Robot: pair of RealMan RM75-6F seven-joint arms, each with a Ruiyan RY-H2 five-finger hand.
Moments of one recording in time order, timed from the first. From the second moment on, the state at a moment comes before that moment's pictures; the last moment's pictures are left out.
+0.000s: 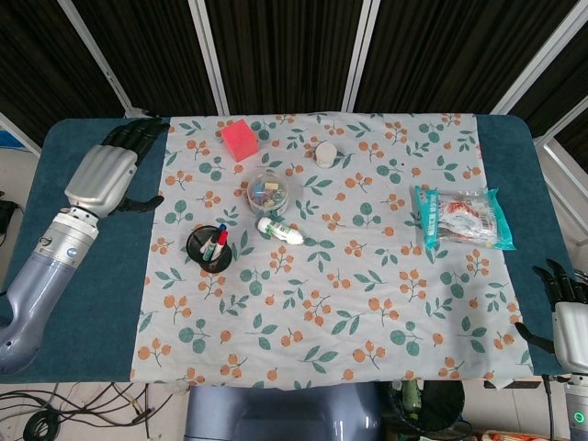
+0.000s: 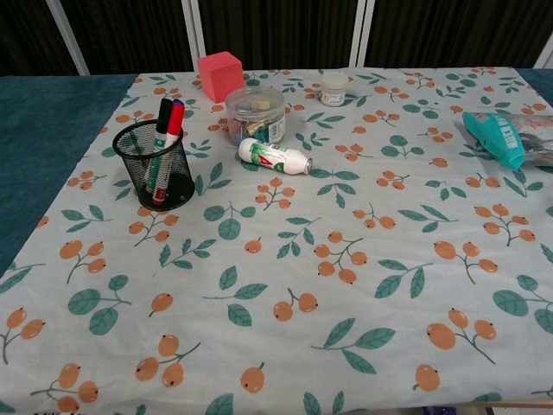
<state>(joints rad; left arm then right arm) -0.79 -0.90 -0.33 -1.82 0.99 0.93 0.15 0.03 -1.12 0.12 -1.63 -1.42 1.54 -0.12</state>
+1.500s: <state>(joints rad) -0.79 -1.30 -0.25 -1.77 0.75 1.06 0.18 0.04 -1.11 0.12 -1.60 -1.39 1.50 -0.07</state>
